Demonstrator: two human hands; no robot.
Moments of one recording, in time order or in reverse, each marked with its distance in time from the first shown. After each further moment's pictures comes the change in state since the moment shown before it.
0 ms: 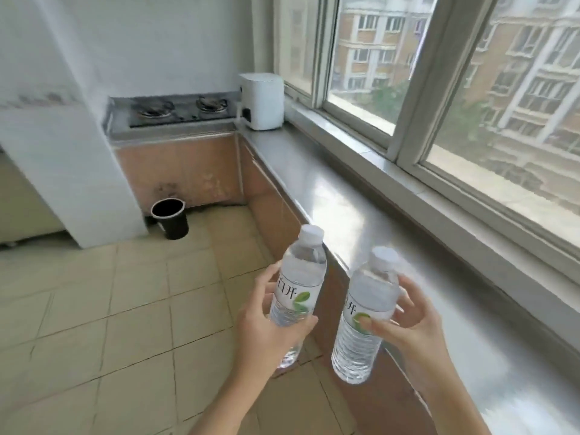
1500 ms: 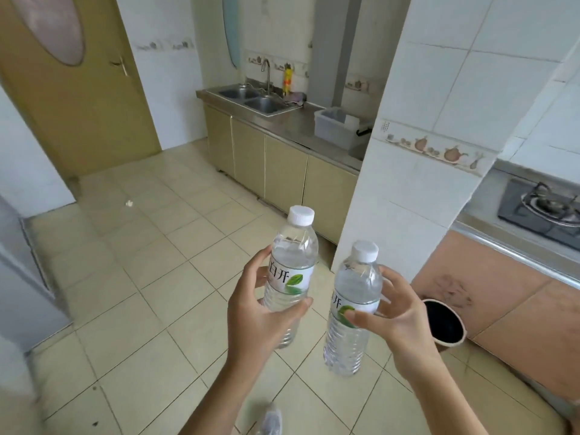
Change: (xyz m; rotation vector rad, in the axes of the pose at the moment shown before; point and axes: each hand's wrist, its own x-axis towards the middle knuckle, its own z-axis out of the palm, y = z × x) left_hand 0.416 -0.355 -0.621 0.319 1.161 -0.301; right_hand 0.449 0.186 0.900 -0.110 -1.129 0.140
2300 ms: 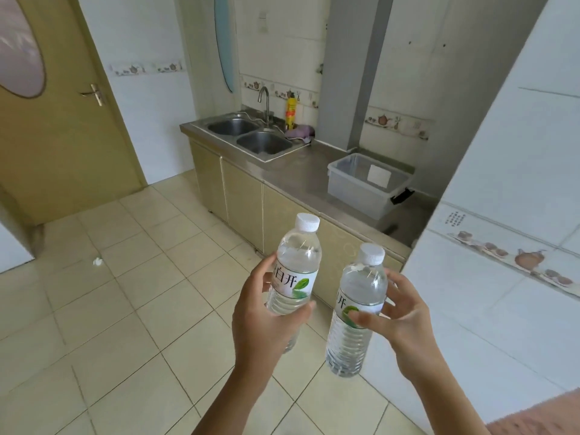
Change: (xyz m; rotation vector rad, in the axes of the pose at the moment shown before) left_hand 0.488 -0.131 0.185 0.084 0.058 0.006; right_hand 0.544 0.005 0.041 0.070 -0.029 -0.069
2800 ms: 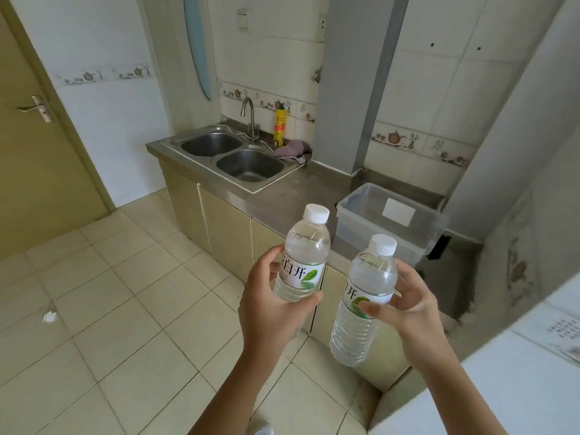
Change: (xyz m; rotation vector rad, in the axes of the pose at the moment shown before) left_hand 0.294 -0.078 0.106 -0.004 -0.073 0.013; right_hand 0.297 0.030 0.038 -0.079 0.083 -0.072
